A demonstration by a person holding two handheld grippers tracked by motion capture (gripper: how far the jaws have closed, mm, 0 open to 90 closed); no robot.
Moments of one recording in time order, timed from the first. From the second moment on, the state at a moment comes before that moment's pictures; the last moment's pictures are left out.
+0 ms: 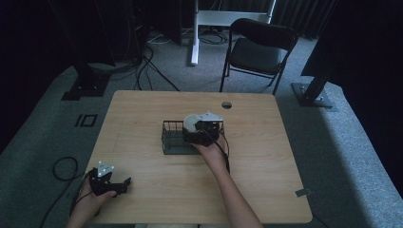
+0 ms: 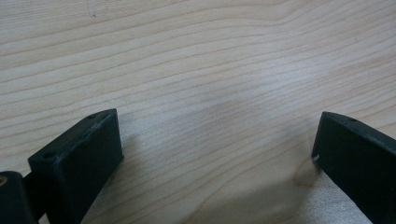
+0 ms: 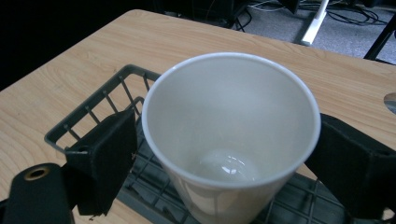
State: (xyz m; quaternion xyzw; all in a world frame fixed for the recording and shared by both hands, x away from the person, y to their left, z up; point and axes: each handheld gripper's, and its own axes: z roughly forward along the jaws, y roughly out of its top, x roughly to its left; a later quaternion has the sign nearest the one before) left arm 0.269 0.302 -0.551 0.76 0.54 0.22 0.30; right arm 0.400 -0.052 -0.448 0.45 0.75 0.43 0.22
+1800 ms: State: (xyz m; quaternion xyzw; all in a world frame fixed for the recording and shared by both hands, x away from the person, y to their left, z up) left arm 0.269 0.302 -0.551 0.76 0.54 0.22 0.30; right arm 0.342 -0.144 -0.455 0.43 0.75 0.43 0.24
